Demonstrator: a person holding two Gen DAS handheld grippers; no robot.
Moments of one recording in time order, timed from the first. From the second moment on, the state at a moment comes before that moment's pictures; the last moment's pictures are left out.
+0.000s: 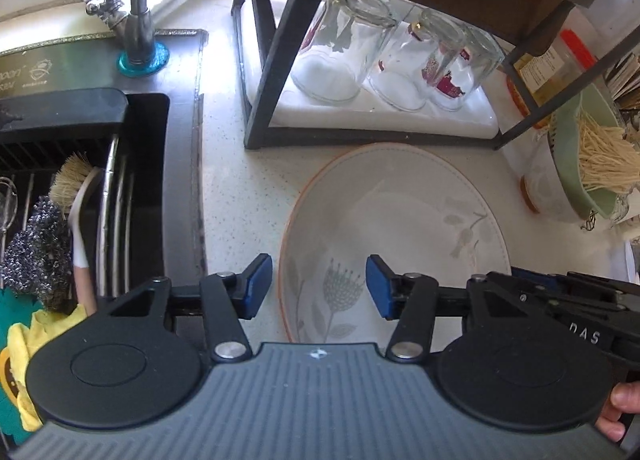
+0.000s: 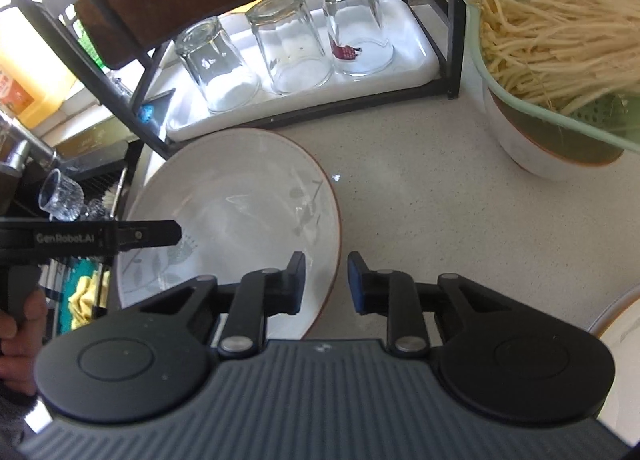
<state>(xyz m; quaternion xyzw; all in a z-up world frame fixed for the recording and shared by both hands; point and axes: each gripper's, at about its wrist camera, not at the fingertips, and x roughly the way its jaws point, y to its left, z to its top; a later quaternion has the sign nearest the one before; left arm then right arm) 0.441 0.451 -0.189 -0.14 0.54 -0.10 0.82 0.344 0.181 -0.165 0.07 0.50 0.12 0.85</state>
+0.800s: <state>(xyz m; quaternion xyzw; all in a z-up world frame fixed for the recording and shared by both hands) 0.437 0.447 -0.185 -0.21 0.55 -0.09 0.80 0.346 0.170 -0.158 0.07 0.51 0.12 0.85</state>
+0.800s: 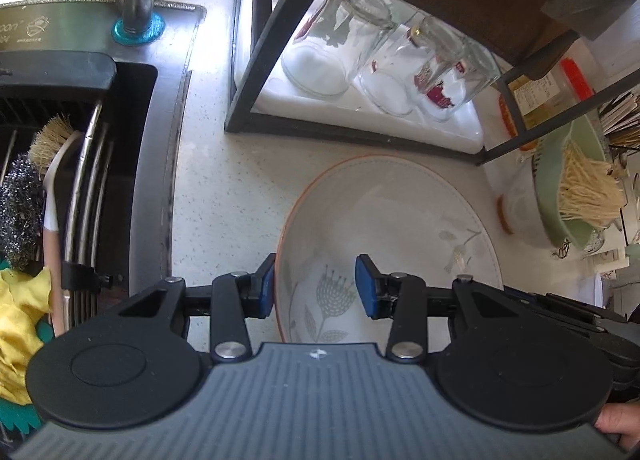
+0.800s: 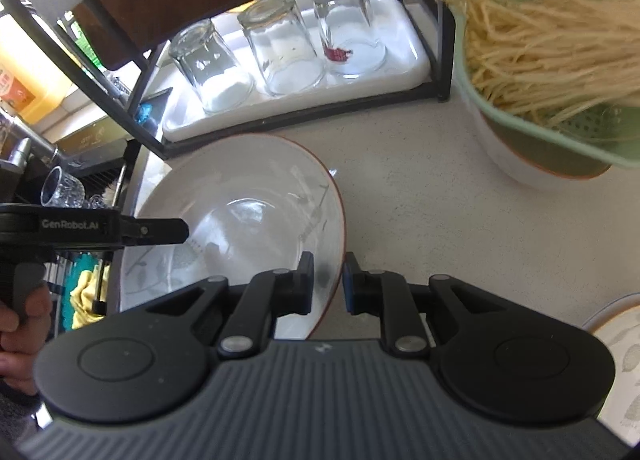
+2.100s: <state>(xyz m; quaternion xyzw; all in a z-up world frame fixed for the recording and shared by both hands) 0.329 0.335 -0.090 -0.23 0.51 -0.15 0.81 0.217 0.042 -0.074 0.16 0.46 0.15 0.86</state>
